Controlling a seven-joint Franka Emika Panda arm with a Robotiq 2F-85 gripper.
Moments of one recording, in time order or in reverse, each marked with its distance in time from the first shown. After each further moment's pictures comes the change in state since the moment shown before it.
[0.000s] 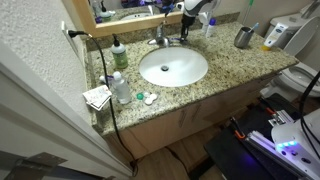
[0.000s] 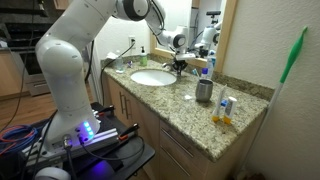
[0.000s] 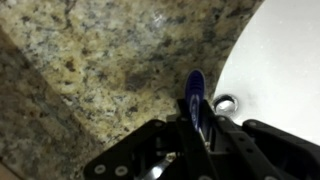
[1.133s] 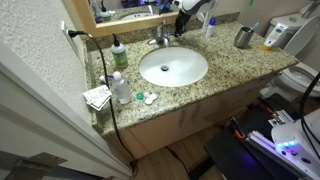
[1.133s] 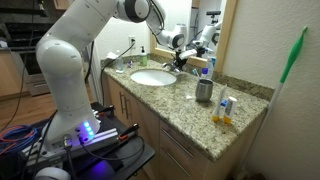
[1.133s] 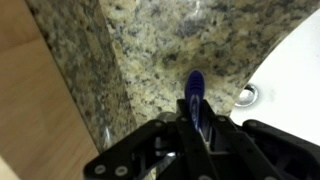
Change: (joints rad) arm -0.018 0.013 0.051 0.013 -0.009 0.149 -0.270
